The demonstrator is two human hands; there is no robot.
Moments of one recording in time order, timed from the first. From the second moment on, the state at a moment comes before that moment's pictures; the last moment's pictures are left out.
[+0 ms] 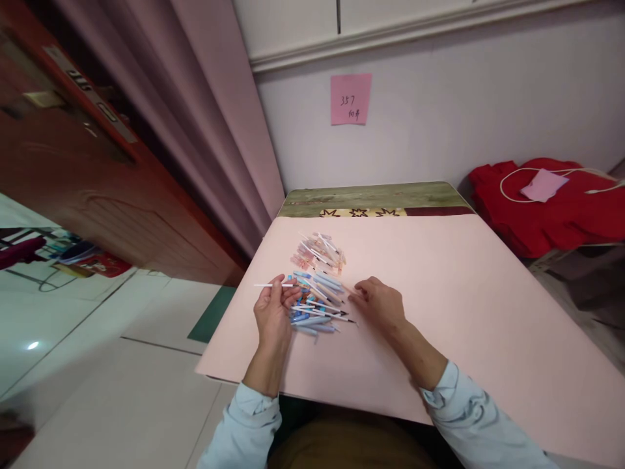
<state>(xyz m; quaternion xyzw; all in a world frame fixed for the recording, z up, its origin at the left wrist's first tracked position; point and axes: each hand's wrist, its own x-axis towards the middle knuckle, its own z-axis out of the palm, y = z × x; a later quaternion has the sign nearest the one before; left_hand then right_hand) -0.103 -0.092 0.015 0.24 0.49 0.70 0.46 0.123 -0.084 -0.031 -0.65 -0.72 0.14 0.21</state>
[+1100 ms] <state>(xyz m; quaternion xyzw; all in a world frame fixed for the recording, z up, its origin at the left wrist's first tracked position) -0.034 -0.133 0.024 0.32 0.51 0.59 0.54 0.125 -0.083 -0.030 -0.64 -0.71 0.11 0.27</state>
